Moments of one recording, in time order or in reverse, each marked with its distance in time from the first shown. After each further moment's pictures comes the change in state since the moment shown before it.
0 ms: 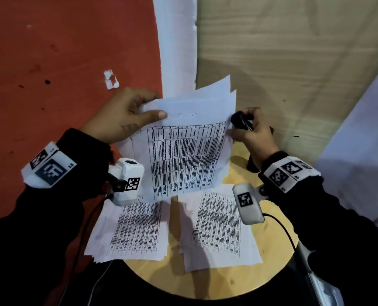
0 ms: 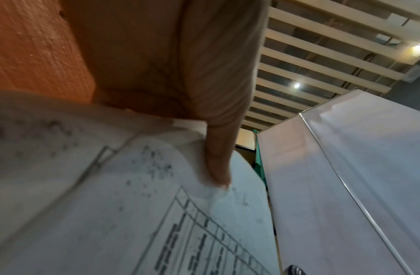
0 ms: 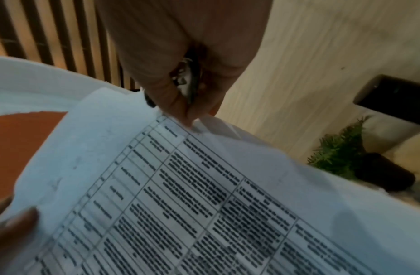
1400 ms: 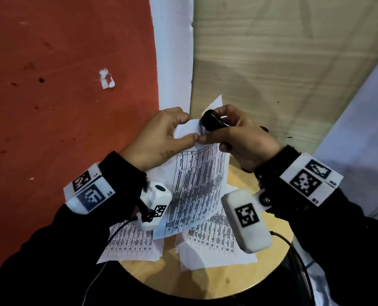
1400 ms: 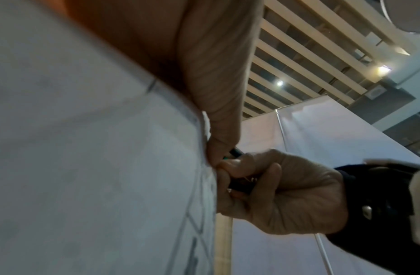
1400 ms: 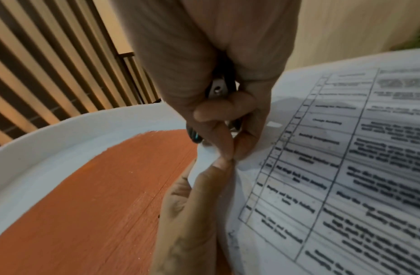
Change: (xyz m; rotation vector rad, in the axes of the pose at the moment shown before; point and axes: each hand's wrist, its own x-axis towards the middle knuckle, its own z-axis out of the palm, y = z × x) left_hand -0.007 0.029 0.060 0.014 0.084 0.087; right_hand -0.038 -0.065 0.023 0.116 -0.306 0.197
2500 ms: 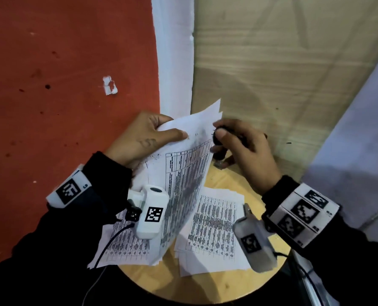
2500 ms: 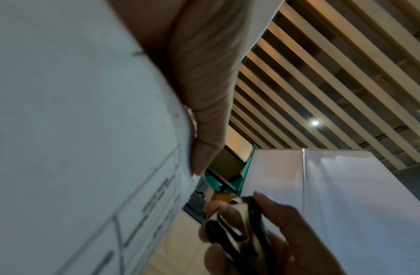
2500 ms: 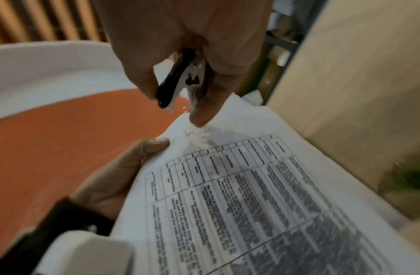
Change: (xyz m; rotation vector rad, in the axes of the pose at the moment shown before) left_hand -0.007 0.013 -0.019 -0.447 0.019 -0.510; right_hand -0.026 0.023 -0.010 -0.134 0.077 -0.375
